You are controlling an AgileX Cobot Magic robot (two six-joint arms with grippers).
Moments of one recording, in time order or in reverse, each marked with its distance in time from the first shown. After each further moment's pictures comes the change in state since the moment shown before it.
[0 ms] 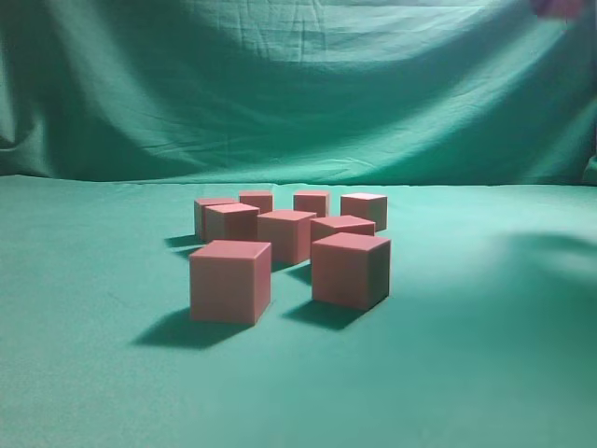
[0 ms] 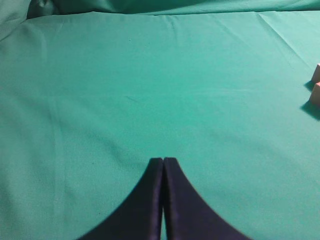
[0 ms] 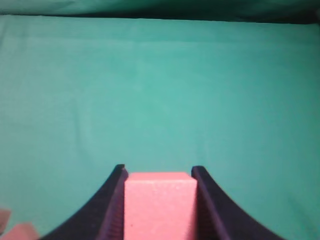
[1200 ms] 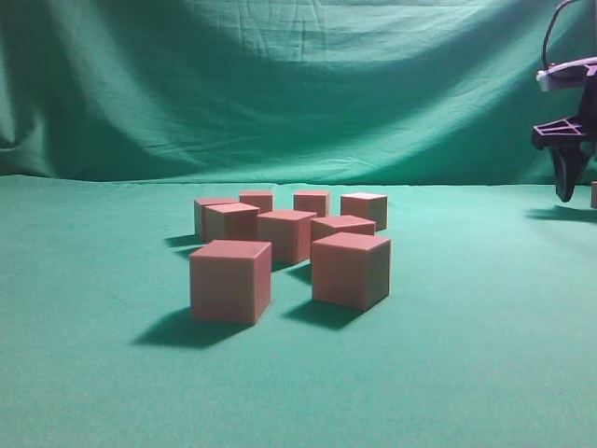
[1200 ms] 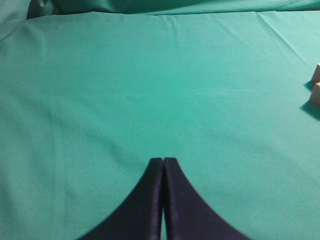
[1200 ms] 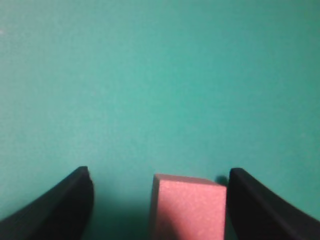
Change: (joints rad) left arm 0.000 0.000 0.000 0.000 0.000 0.000; right arm -0.115 0.429 0.000 -0.182 -0.234 0.022
